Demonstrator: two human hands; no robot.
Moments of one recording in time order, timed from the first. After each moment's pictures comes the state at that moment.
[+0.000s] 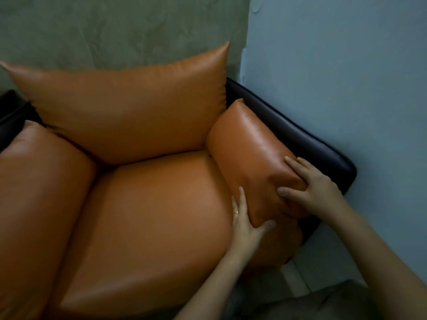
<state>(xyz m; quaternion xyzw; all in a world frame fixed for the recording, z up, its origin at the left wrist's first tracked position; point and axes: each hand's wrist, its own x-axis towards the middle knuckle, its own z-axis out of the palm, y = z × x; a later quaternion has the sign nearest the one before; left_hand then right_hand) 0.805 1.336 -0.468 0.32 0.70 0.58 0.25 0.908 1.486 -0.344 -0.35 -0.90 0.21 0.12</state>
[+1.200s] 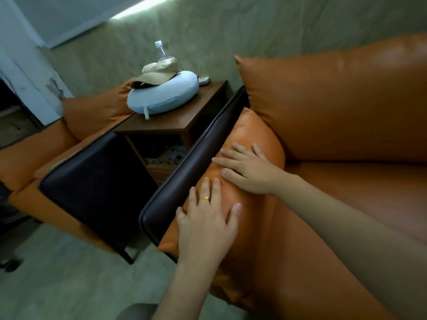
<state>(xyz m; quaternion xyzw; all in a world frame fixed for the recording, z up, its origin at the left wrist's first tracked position) 0.617 0.940 -0.335 0.02 1.00 0.02 -0.07 0.495 1.100 -0.346 0.28 -0.94 0.20 0.05</state>
